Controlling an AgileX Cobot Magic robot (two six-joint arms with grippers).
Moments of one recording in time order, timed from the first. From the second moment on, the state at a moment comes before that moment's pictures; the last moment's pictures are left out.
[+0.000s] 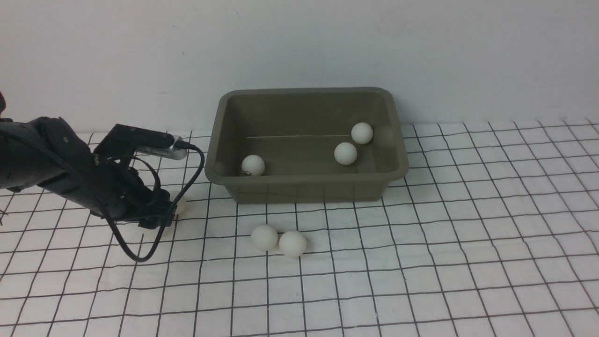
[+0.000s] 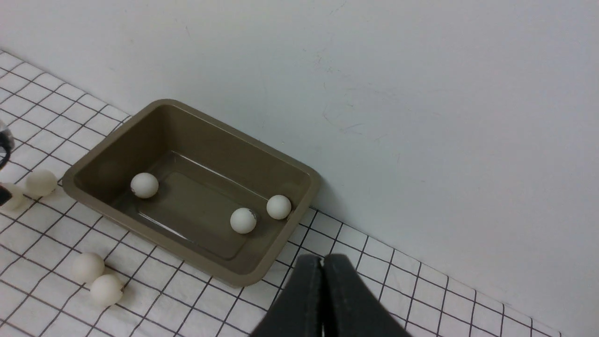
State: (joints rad) right arm 0.38 0.96 -1.64 -0.05 1.29 -0.20; left arm 0.00 1.81 -1.06 -0.41 0.46 0.57
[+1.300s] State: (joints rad) right arm 0.38 0.76 -1.50 -0.18 1.29 -0.10; left arm -0.19 1.65 -1.23 -0.55 0.54 0.61
